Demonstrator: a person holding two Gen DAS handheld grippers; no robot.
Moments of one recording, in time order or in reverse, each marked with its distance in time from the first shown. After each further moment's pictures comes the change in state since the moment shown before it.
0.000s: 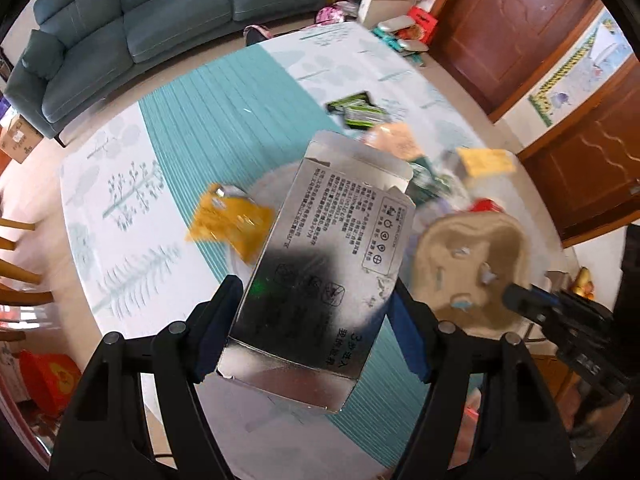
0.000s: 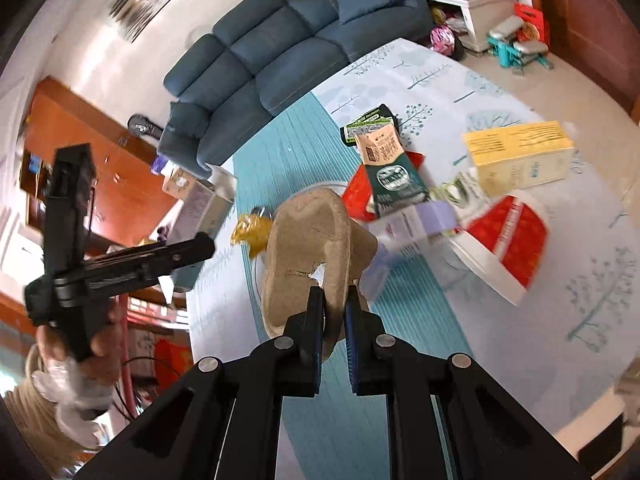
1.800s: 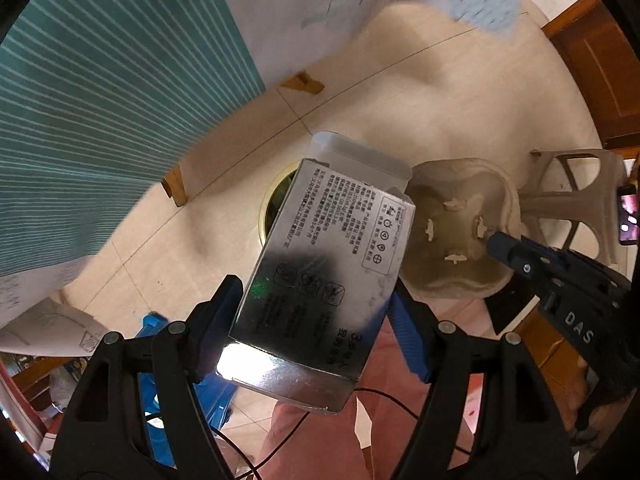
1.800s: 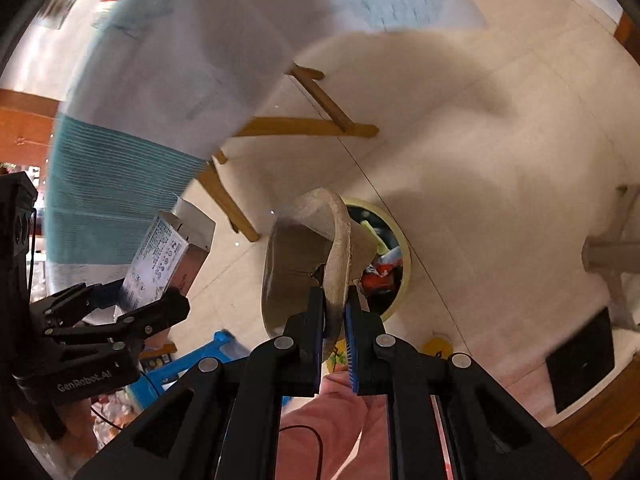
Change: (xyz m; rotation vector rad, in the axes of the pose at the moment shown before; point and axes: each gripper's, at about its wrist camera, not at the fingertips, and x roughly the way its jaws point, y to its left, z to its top) left arm 0.260 -0.362 -0.353 0.009 0.351 0.167; right arm -0.011 -0.394 -0.373 0.179 0.283 -0.119
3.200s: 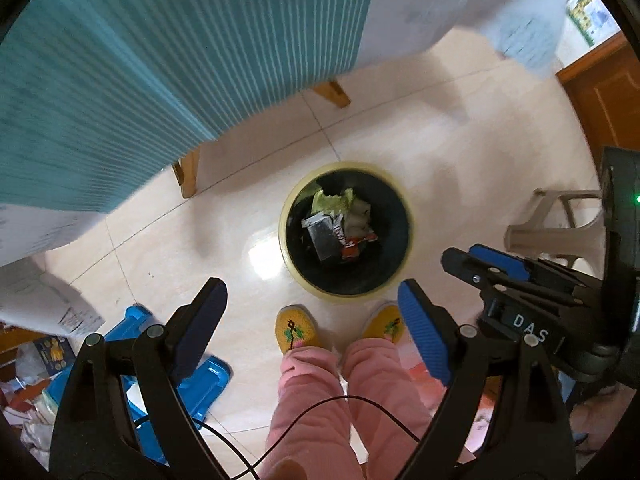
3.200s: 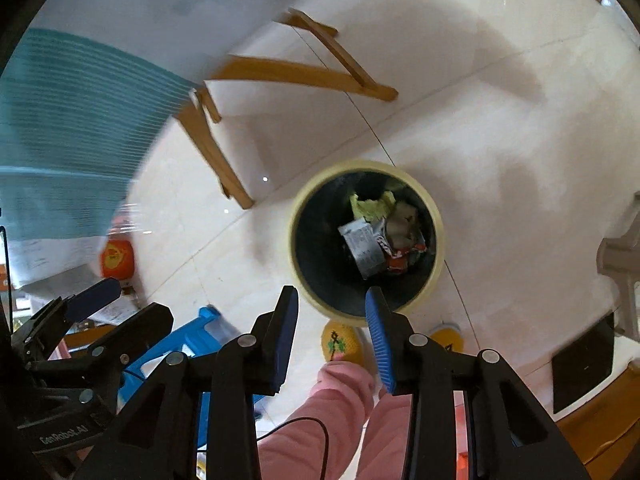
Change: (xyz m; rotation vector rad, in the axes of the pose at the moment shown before) left arm -0.021 0.066 -0.039 -0.135 -0.108 -0.060; right arm 0.056 0.064 0.004 -0.100 0.097 -0.017
